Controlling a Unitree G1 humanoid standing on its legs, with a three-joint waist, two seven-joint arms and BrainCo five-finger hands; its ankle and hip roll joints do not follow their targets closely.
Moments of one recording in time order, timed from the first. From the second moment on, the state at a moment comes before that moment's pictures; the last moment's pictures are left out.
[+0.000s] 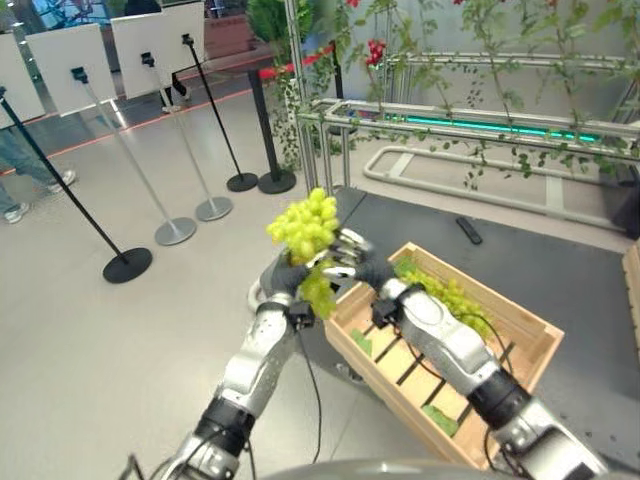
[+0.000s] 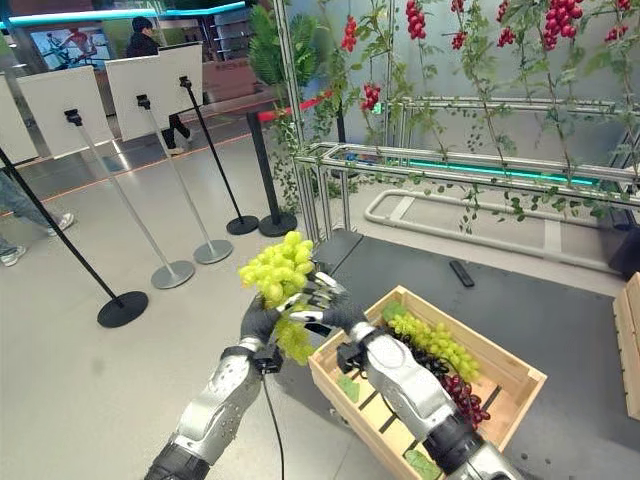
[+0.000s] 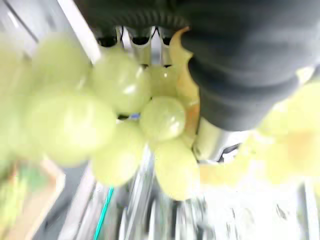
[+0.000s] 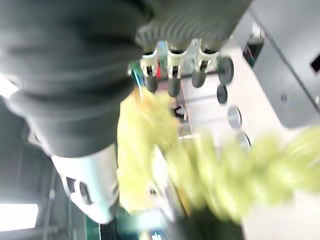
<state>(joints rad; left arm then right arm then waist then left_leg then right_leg) -0.09 0.15 -0.13 0.14 -0.49 0.04 0.31 -0.24 -0.37 0.40 -0.03 0.48 0.13 -0.03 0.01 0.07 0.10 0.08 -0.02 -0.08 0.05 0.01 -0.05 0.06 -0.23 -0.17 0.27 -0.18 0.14</state>
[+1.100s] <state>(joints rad) 0.26 0.13 0.04 0.08 -0.57 0.01 0.21 -0.03 -0.31 0.10 -0.07 0.40 0.04 -0.08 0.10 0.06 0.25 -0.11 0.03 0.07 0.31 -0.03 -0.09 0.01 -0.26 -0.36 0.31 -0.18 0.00</state>
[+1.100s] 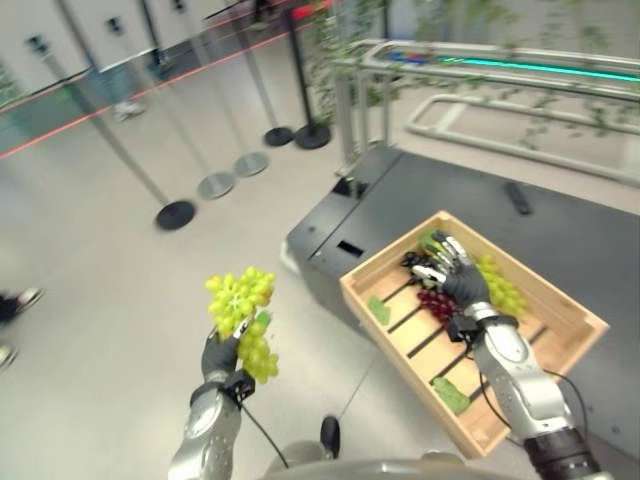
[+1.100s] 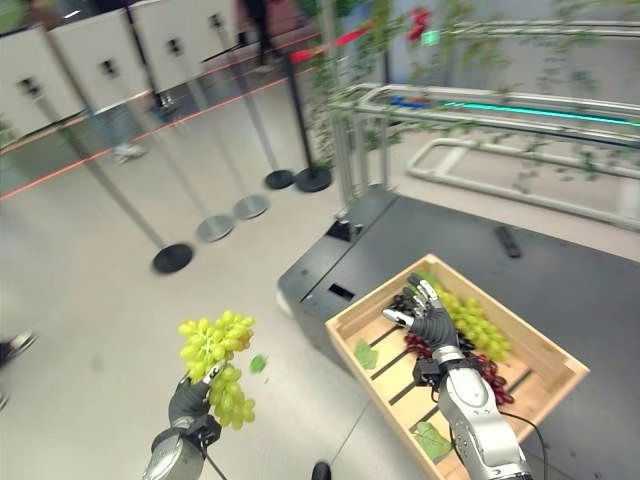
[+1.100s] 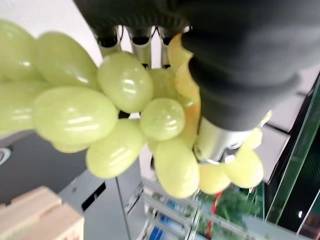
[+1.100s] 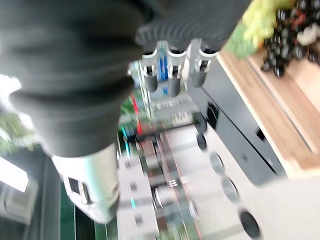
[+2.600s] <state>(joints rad) 0.18 0.24 -0.02 -0.03 -0.43 0.00 0.19 -0.01 -0.31 0.11 -0.04 0.41 0.01 -0.06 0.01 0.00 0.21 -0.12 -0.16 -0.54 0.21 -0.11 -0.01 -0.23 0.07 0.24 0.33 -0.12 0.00</state>
